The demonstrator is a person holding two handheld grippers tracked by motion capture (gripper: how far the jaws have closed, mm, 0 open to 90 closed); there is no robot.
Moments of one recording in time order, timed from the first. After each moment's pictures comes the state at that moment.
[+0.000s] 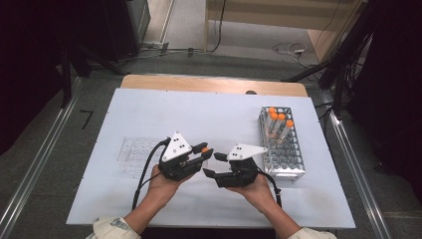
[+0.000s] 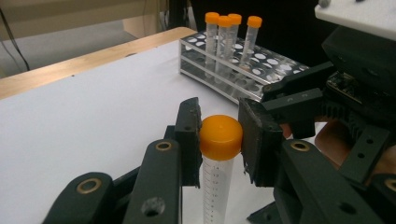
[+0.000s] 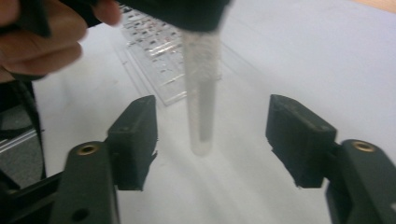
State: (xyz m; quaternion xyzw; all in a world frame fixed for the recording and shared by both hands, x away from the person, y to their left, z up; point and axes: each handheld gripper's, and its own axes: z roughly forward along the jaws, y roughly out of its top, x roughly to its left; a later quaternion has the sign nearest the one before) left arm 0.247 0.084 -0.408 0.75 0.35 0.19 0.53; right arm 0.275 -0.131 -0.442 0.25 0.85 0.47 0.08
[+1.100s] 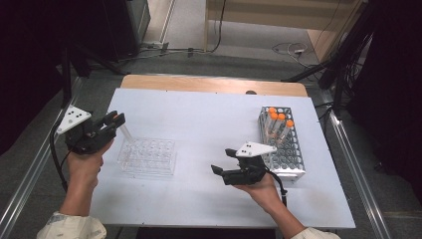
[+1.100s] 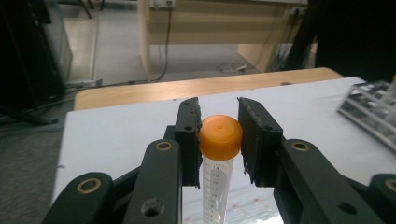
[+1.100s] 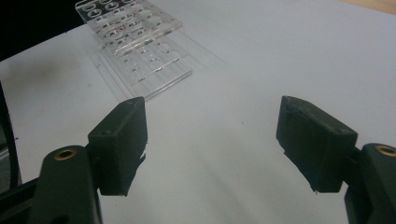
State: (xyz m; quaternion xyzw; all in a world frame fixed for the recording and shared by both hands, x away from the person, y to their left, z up) left arm 0.255 0.267 -0.380 0.63 0.51 0.32 0.49; right arm 0.279 -0.148 -0.442 0.29 0.83 0.46 0.09
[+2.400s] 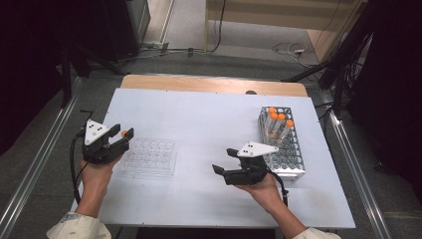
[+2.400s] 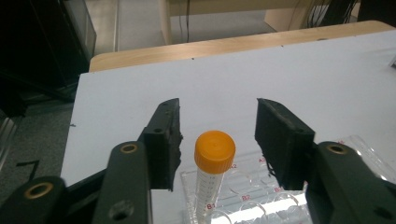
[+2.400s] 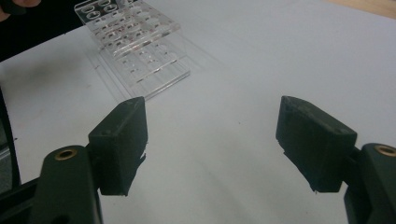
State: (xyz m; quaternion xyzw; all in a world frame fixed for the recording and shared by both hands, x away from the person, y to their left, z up) left arm 0.258 0.249 -0.424 0.65 0.54 0.33 0.43; right arm 0.278 -0.152 -0.440 0.29 0.83 0.46 0.10
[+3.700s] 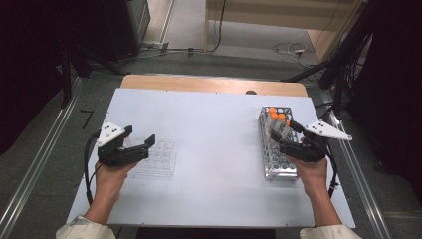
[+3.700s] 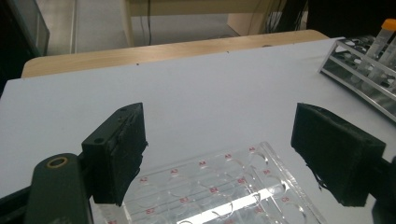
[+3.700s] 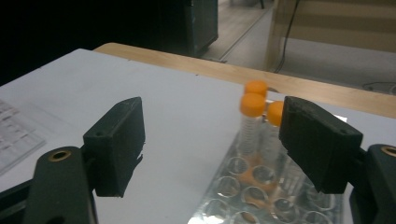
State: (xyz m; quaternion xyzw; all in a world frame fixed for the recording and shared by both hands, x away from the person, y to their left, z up) left arm 0.250 0.203 -0.414 0.67 0.50 0.28 0.47; right arm 0.313 -0.279 -0.392 0.42 0.72 0.49 0.25
